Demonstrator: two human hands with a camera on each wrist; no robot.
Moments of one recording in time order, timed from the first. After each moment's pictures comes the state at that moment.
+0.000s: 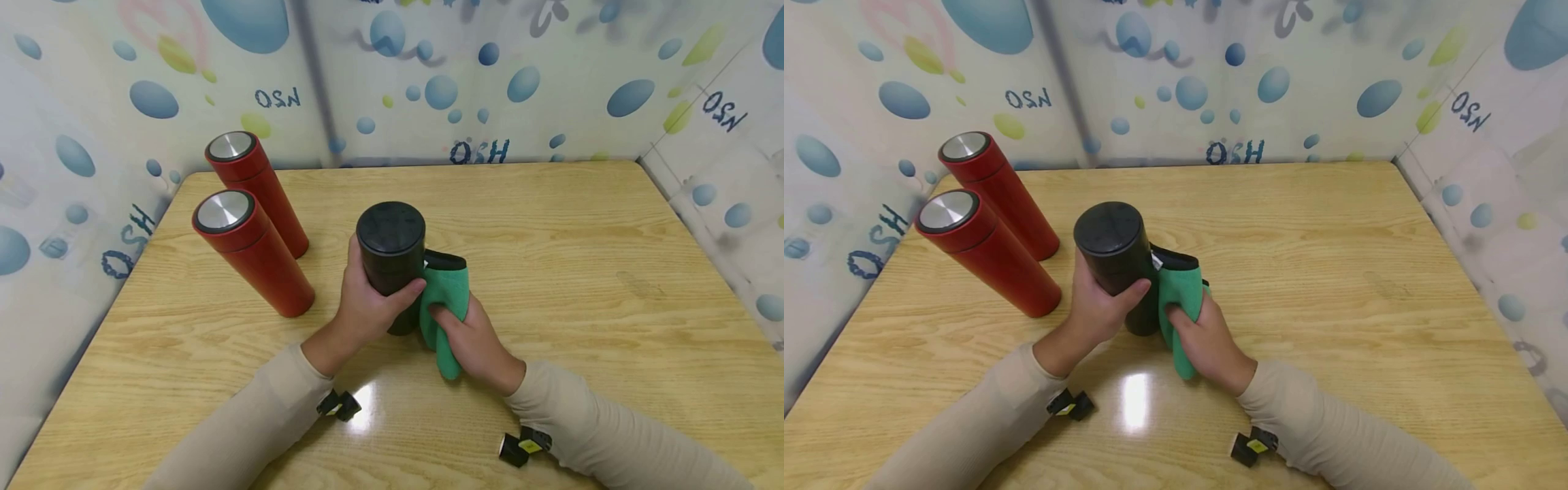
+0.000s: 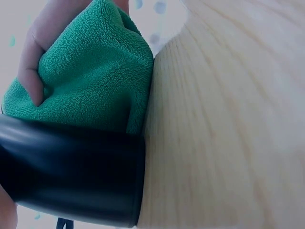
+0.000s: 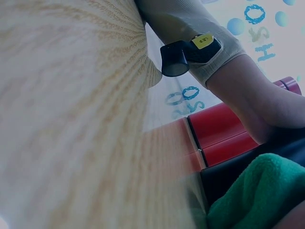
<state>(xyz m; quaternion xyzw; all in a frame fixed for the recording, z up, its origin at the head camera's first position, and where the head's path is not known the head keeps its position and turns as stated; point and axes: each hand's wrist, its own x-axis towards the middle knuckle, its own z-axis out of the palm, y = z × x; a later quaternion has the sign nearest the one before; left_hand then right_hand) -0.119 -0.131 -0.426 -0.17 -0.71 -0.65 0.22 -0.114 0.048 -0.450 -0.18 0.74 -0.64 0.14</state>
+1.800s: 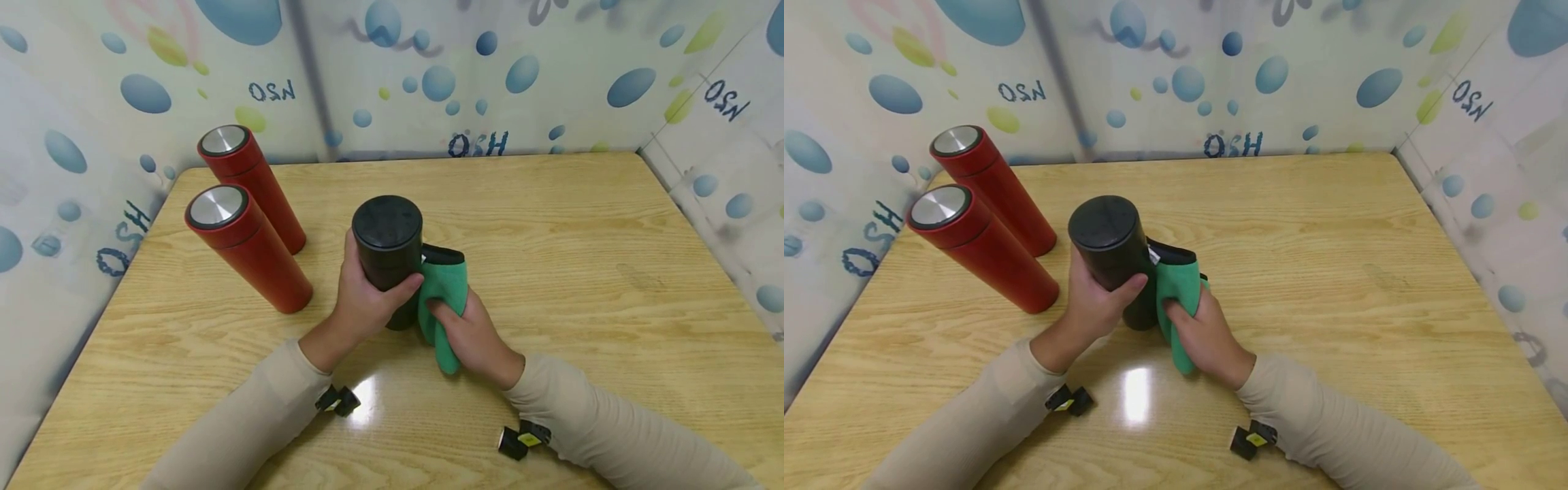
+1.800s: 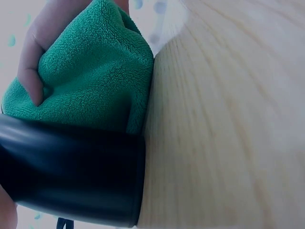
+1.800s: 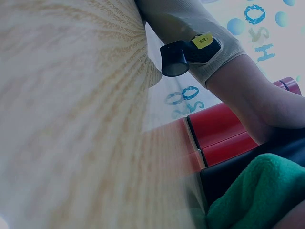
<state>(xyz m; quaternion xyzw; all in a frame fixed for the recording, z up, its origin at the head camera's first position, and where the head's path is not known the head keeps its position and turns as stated) -0.119 -0.131 -0.424 -0.17 -0.71 -0.65 0.22 -0.115 0.049 -0.450 -0.18 0.74 -0.64 0.15</state>
